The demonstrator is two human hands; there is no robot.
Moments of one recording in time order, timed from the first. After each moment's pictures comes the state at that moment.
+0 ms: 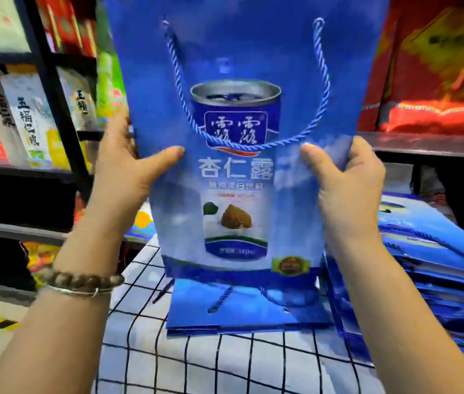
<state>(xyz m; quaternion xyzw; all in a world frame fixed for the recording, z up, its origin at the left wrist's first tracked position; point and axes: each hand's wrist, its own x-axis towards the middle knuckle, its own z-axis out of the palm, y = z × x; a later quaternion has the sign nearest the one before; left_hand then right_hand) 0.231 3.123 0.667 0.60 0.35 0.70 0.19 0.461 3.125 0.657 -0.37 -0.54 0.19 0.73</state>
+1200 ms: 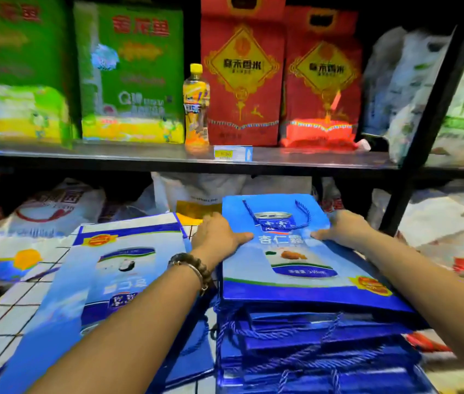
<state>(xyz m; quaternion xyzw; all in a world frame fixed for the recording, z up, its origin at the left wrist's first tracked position) 0.487 3.266 0.567 0.74 0.60 0.25 0.16 0.738 3.218 0.601 -0.80 -0.57 0.06 0.14</state>
